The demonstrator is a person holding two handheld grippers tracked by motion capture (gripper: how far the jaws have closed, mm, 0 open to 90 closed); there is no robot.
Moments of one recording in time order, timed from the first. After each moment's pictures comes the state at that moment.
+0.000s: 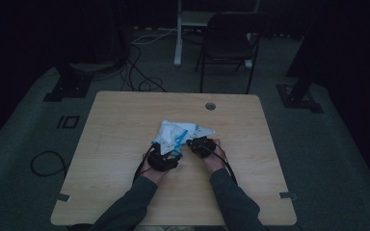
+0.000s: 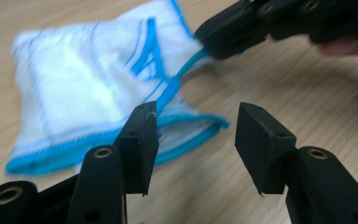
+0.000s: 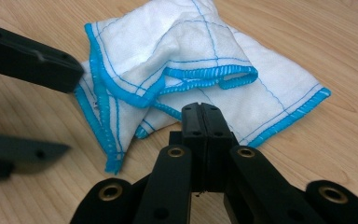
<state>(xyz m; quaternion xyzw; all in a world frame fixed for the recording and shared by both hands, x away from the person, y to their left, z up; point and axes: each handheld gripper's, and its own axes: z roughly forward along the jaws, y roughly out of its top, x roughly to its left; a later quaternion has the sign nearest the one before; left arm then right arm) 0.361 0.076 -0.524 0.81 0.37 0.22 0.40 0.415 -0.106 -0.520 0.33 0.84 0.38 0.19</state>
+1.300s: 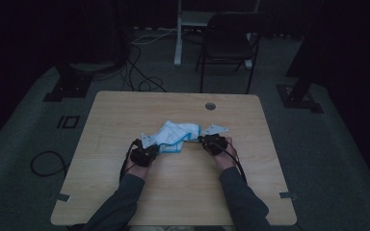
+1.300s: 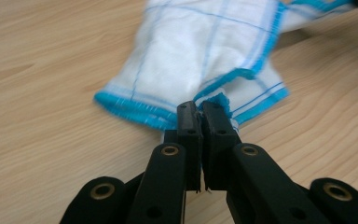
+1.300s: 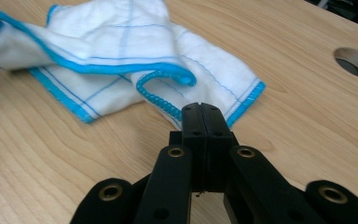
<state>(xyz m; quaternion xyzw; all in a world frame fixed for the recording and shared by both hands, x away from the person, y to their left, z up) 0.370 0.142 -0.519 0.78 0.46 0.23 0.36 0.418 -0.145 -0.510 0.36 0.82 0.38 0.22</state>
